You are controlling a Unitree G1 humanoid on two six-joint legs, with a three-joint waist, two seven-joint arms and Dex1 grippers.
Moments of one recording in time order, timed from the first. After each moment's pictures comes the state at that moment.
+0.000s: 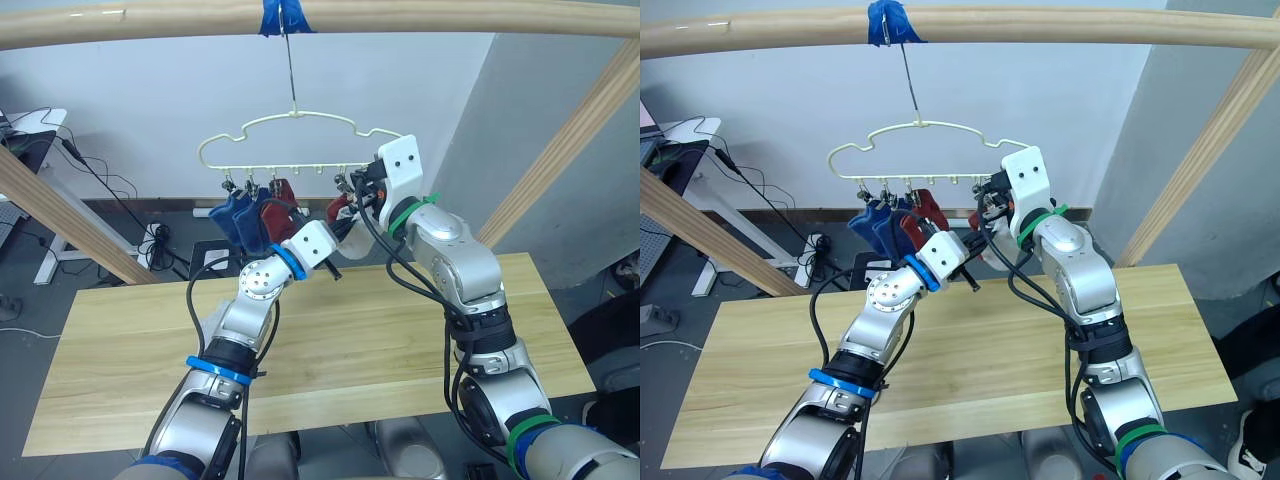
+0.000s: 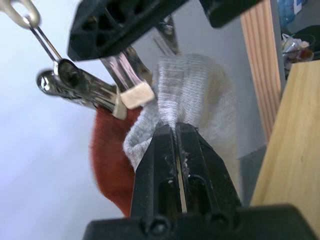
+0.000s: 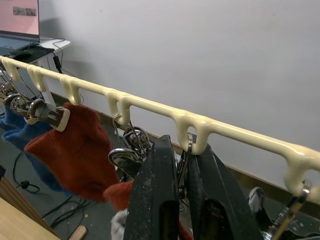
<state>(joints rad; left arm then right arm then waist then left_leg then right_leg) -0.57 0.22 -0.16 0.38 0.02 -0.25 -0.55 -0.76 -0.08 0.10 -0.04 0.11 0.66 0.26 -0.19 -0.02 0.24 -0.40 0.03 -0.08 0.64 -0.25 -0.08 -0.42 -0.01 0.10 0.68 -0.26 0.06</state>
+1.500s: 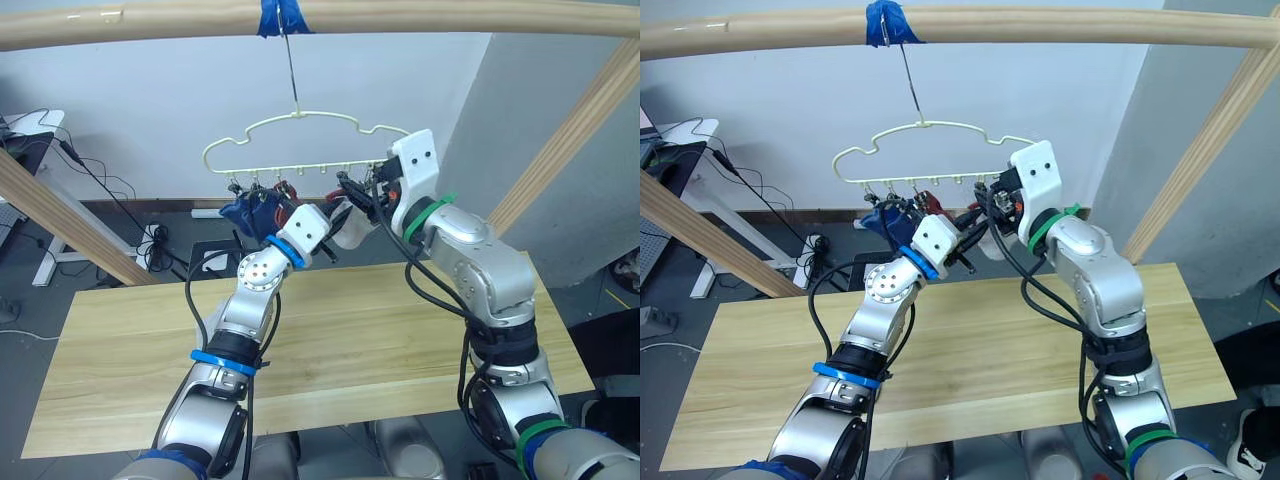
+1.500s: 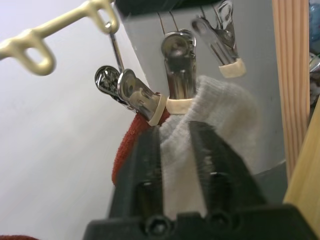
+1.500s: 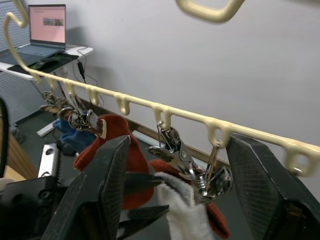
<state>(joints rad) -0.60 0.19 -0.11 0.40 -0.04 -0.22 -0.53 -0.70 -0.16 0.07 -0.33 0.24 0.88 0.32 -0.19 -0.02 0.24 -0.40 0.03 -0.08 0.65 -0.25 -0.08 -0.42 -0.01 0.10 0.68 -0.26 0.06</state>
